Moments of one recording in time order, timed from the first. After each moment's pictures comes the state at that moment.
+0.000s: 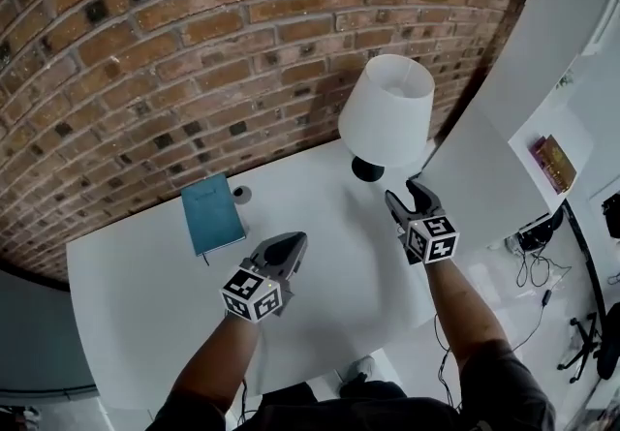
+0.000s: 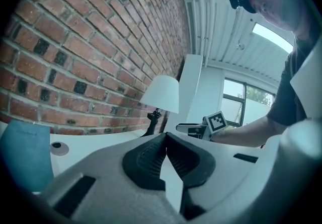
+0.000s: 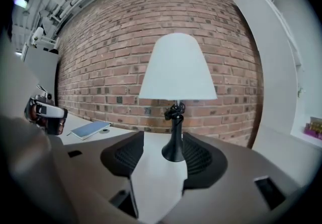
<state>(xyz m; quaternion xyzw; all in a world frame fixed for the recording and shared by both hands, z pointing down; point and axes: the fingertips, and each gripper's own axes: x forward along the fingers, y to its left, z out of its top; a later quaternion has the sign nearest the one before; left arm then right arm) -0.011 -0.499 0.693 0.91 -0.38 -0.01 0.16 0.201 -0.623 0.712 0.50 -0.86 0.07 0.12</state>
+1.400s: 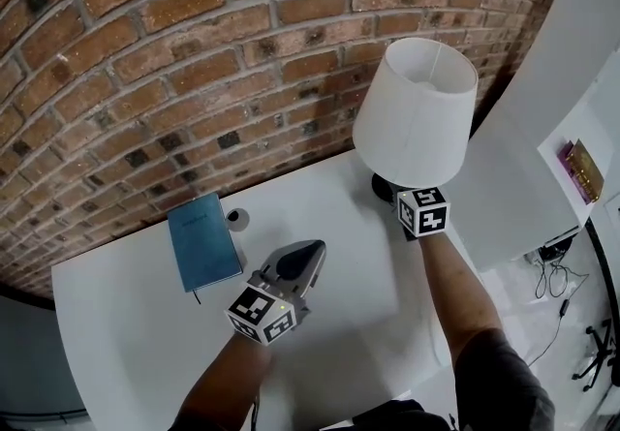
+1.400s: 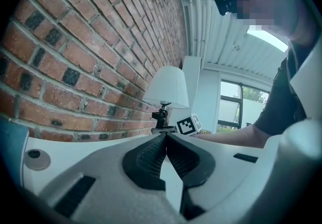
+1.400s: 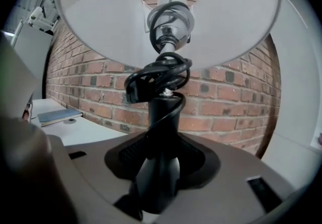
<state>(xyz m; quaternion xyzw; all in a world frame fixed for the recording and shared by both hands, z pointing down) -0.001 -0.571 0.733 0.92 -0.37 -0.04 0.12 0.159 -0.774 0.780 0.51 -0.84 0.03 0.15</state>
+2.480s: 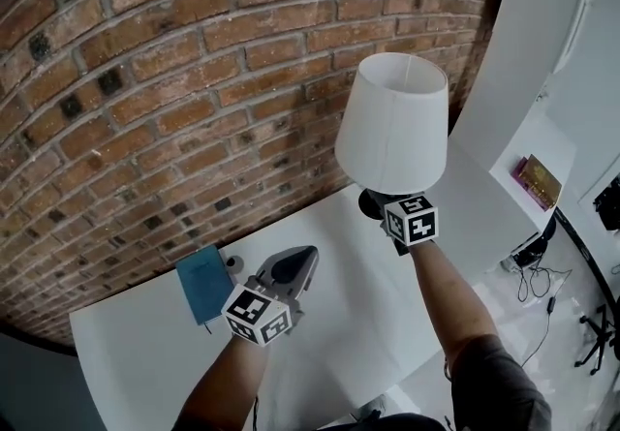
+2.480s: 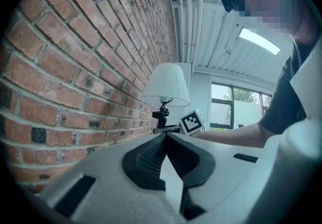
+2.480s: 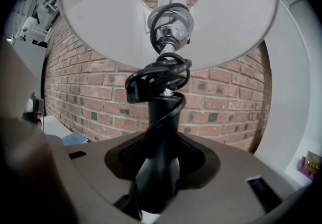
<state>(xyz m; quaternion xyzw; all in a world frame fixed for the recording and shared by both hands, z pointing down) 0.031 -0.581 0.583 0.94 -0.33 -0.04 0.09 0.192 -0.751 0.614 0.53 -0.83 0.04 0.15</state>
